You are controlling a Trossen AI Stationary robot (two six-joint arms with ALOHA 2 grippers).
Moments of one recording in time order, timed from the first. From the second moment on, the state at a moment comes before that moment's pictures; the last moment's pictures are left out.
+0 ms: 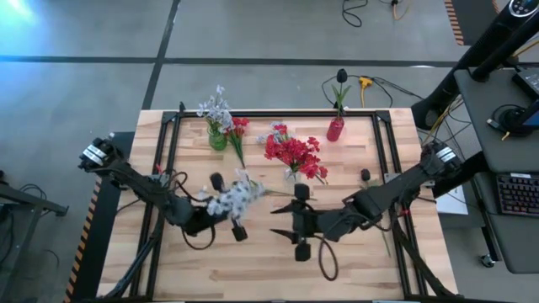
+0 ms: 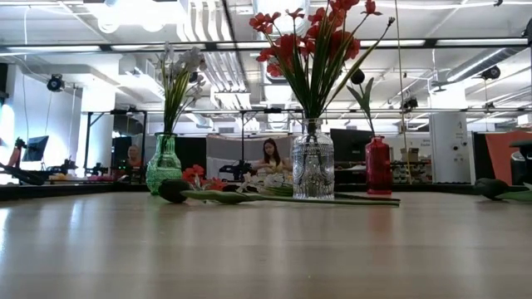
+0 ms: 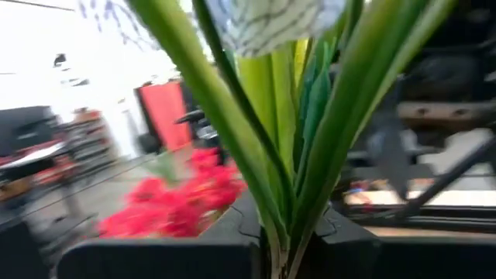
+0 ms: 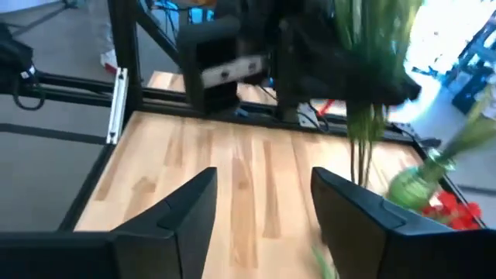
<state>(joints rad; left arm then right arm) -0.58 1.42 0.84 0.86 -1.01 0.40 0.49 1.61 1.45 -0.24 0.52 0.04</state>
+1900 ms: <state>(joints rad) -0.22 0.83 0.81 0.32 -1.39 0.36 0.47 1.53 1.45 -0.43 0.55 0.12</state>
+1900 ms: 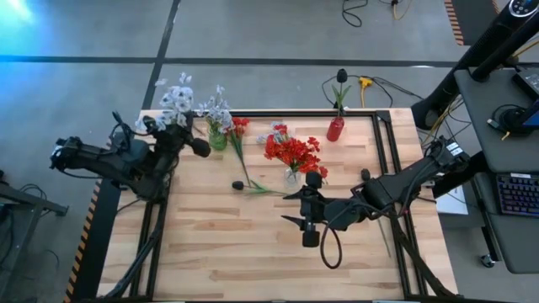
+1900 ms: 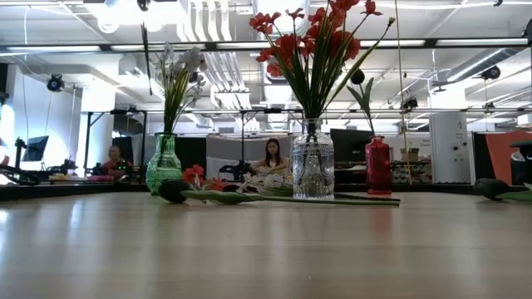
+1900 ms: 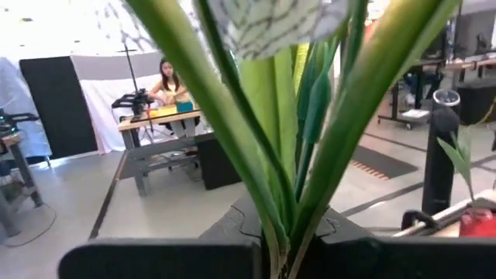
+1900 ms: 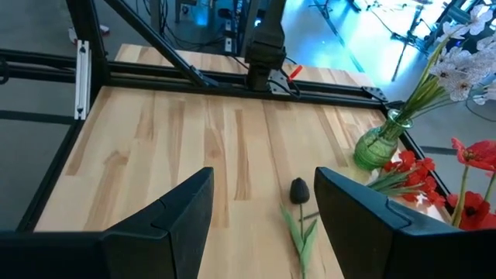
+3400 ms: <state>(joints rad) 0.20 0.73 0.55 0.33 -1.07 0.08 0.44 1.53 1.45 -0.43 0.55 0.13</state>
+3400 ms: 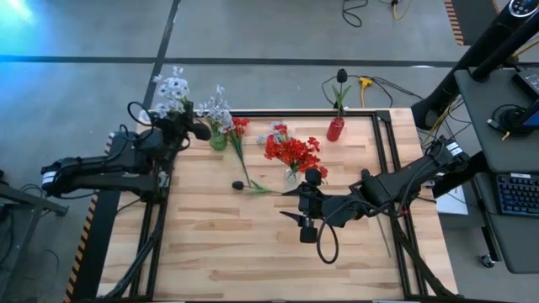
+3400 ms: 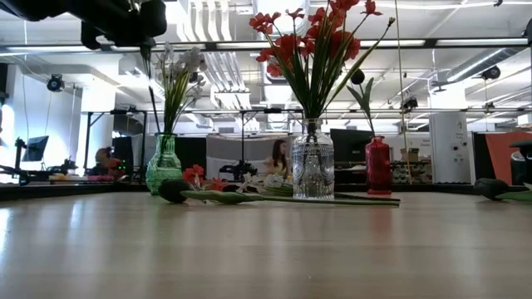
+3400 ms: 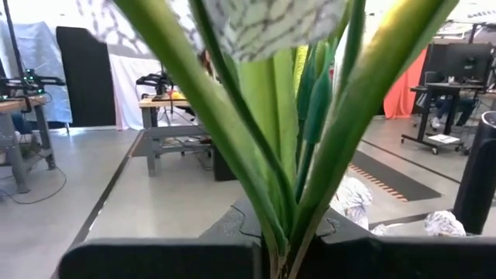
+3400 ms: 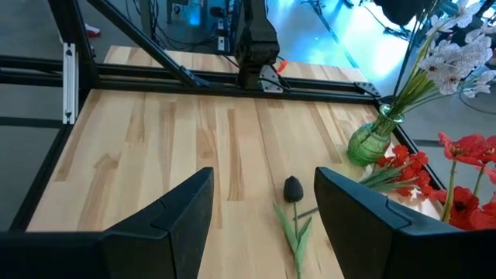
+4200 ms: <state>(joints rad) 0.20 0.81 0.55 0.33 -1.05 0.04 0.43 1.53 1.45 -0.43 0.55 0.13</state>
